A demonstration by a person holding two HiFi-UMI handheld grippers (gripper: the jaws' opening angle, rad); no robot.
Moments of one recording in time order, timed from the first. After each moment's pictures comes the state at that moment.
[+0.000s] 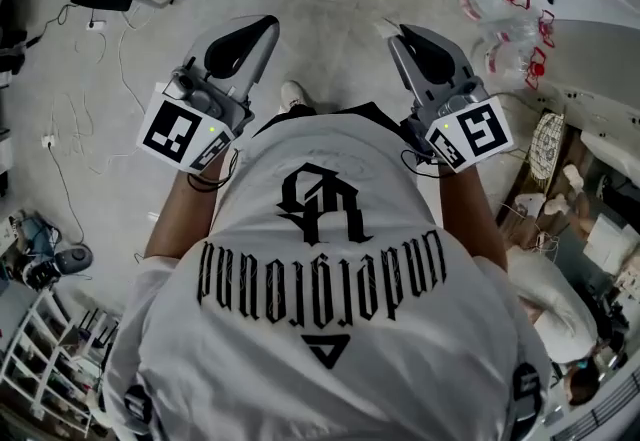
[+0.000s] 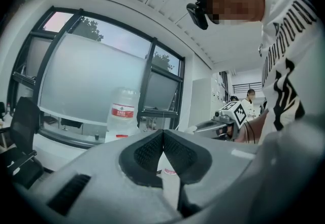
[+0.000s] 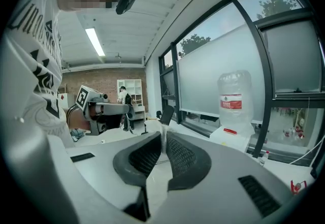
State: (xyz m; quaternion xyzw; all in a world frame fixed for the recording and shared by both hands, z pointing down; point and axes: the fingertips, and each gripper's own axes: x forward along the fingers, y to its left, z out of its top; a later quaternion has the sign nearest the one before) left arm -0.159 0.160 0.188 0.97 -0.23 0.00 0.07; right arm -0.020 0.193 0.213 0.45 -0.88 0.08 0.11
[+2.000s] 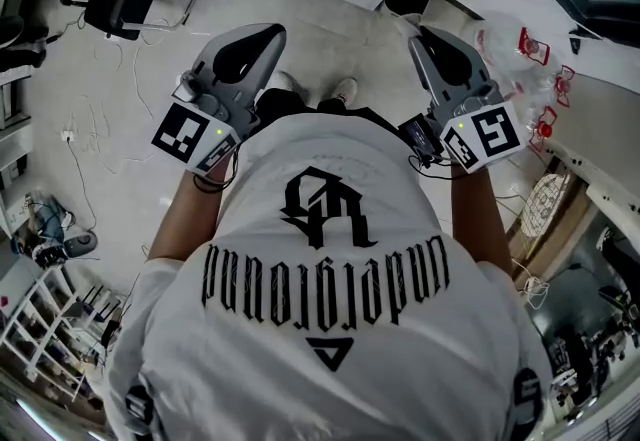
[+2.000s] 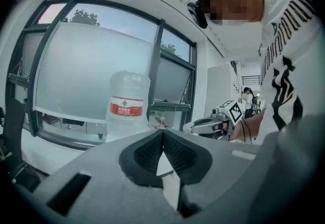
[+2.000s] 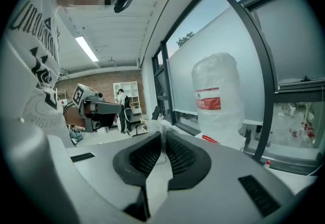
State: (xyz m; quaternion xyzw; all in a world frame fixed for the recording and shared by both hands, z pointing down) left arm -0.015 -0.036 0.209 0.96 -0.26 0.05 0.08; right arm 0.146 -0.022 0.241 0.43 -0.89 0.10 0.09
